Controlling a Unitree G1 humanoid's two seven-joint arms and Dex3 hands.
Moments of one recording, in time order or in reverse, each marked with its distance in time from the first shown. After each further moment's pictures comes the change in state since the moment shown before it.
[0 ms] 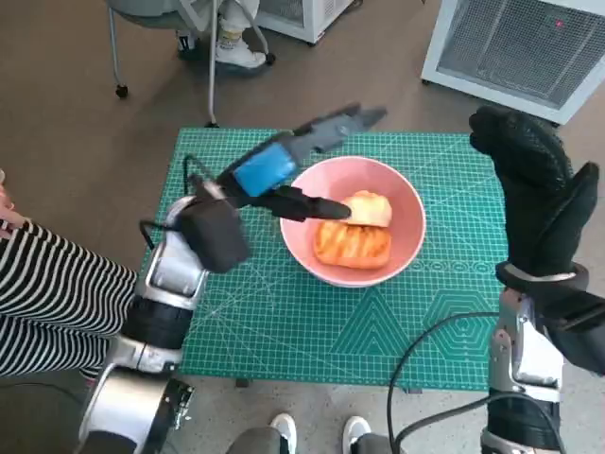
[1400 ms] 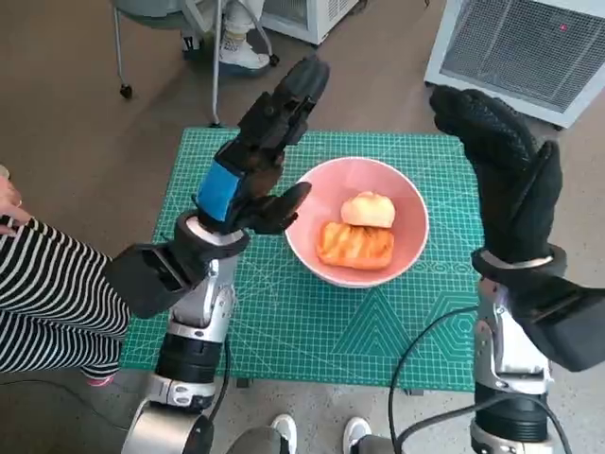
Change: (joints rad) left arm 0.112 -0.165 0.097 -0.121 -0.235 -0.119 -0.021; right arm -0.048 0.011 0.073 -0.073 -0.057 0.074 -0.034
